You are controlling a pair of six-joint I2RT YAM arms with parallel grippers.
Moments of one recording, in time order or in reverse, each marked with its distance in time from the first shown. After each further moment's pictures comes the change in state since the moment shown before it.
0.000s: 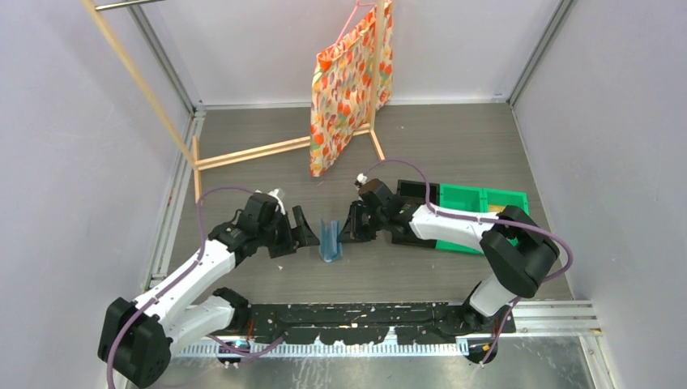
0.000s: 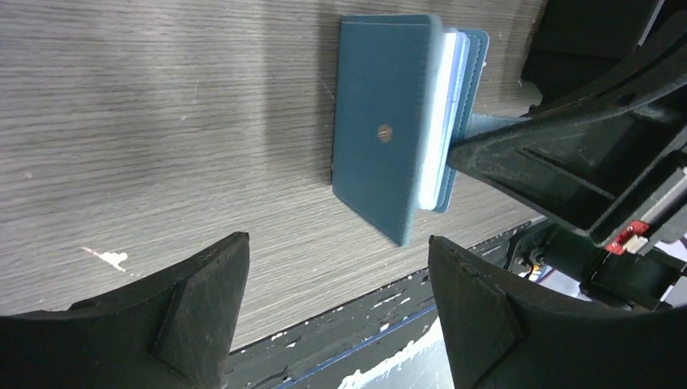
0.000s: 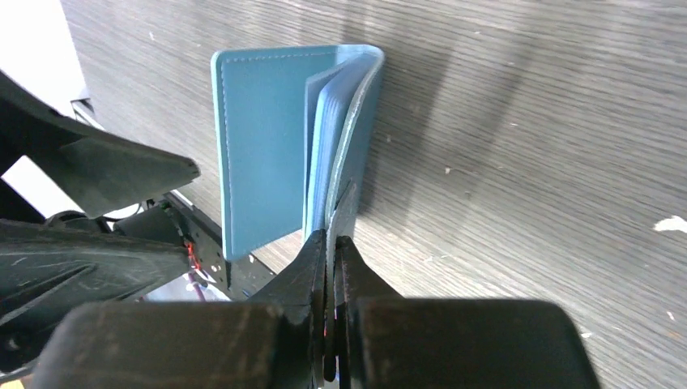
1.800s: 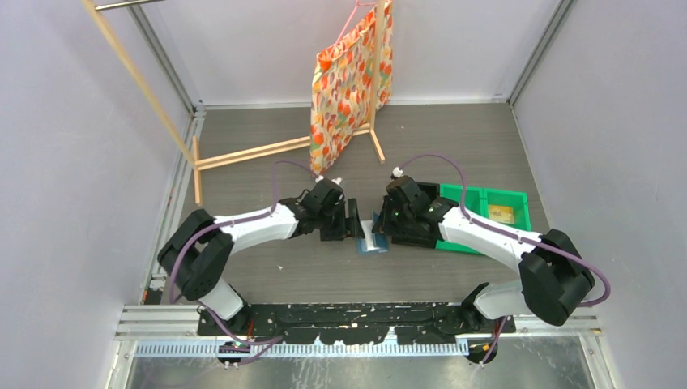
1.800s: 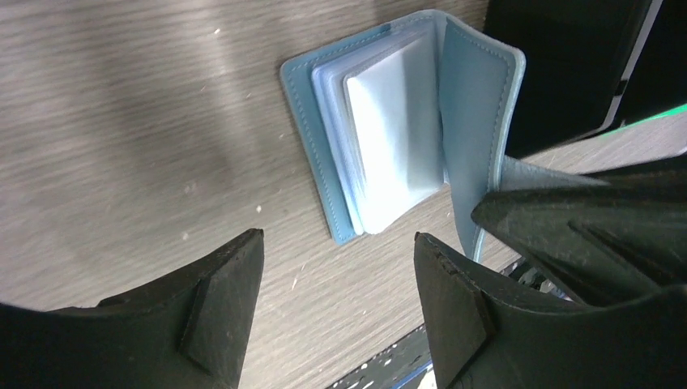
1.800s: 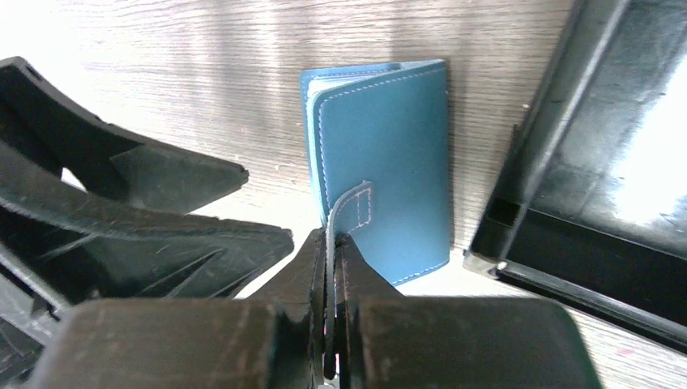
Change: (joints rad) left arm -0.291 0.655 0.317 0.310 -0.069 -0.025; right arm -0.123 -0.228 -0.063 -0.257 0.234 -0.071
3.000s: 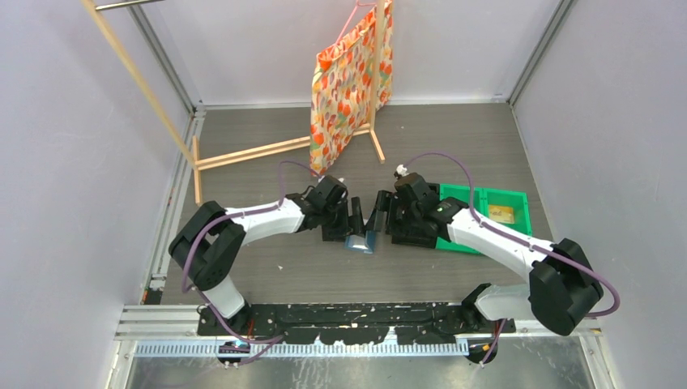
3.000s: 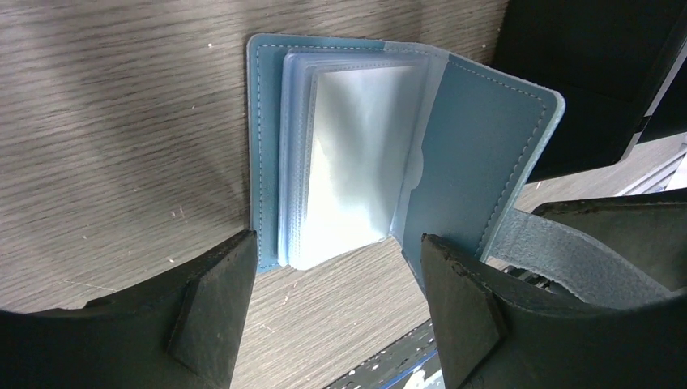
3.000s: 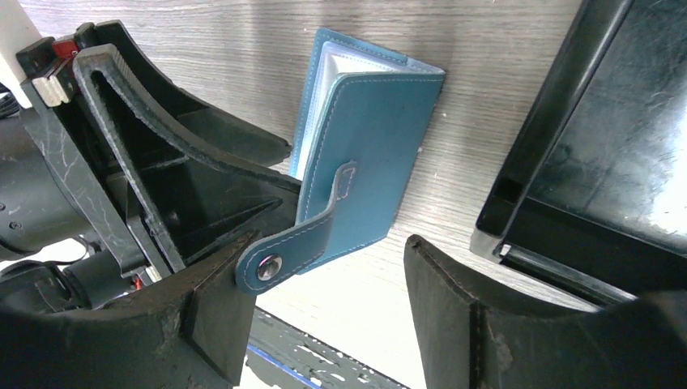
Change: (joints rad) left arm 0.019 0.055 0.036 -0.023 0.042 -0.035; right arm -0.041 -0.072 -0.015 0.002 -0.098 -0.045
